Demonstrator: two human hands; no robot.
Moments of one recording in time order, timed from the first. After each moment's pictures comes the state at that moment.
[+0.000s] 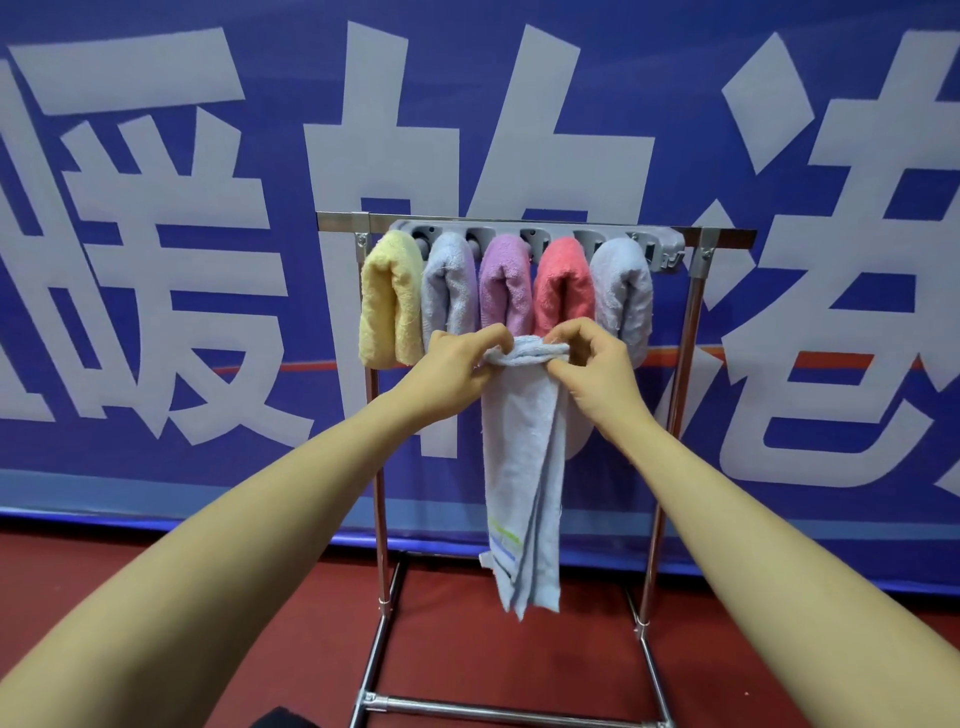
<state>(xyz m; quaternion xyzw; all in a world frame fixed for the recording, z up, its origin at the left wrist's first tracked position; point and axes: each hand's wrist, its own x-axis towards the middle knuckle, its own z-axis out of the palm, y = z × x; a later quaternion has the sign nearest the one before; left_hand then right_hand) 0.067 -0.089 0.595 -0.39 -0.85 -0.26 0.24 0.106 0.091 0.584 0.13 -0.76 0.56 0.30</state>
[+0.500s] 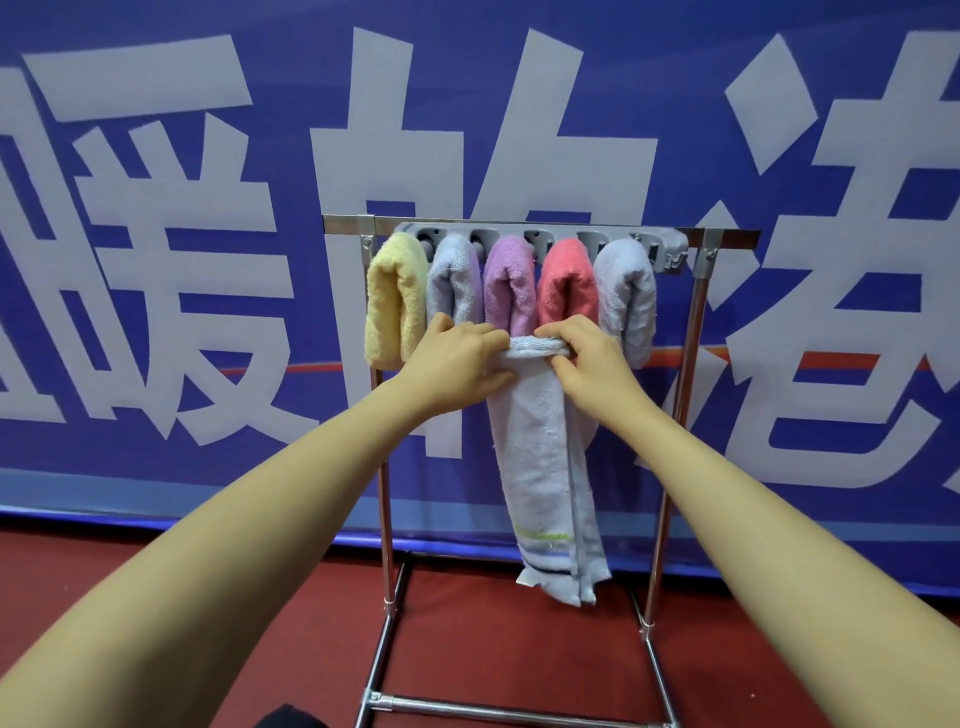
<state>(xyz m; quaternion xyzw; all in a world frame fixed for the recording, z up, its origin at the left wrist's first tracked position) 0.062 -0.088 0.603 -0.38 -0.86 -0.07 0.33 0.100 0.094 0.591 0.17 -0.87 0.31 0.35</state>
